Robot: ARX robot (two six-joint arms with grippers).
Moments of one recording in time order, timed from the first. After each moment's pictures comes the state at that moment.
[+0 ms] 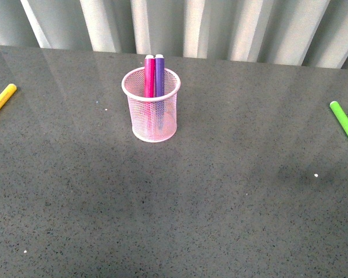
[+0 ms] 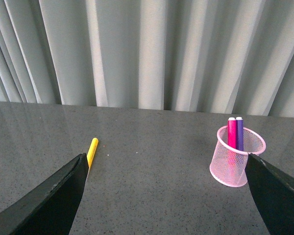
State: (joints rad) left arm 0.00 0.00 0.01 0.00 0.00 0.00; right arm 0.00 0.31 0.02 0.31 0.00 0.00
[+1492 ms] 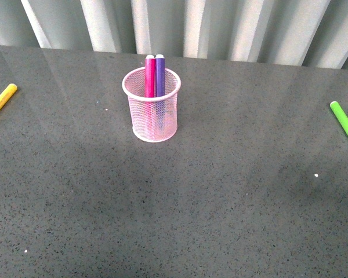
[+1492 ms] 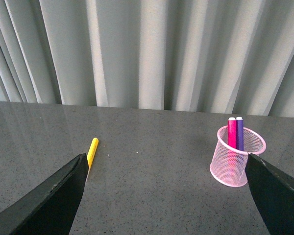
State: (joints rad) left arm 0.00 0.00 0.01 0.00 0.00 0.00; right arm 0.00 0.00 0.02 0.00 0.00 0.00
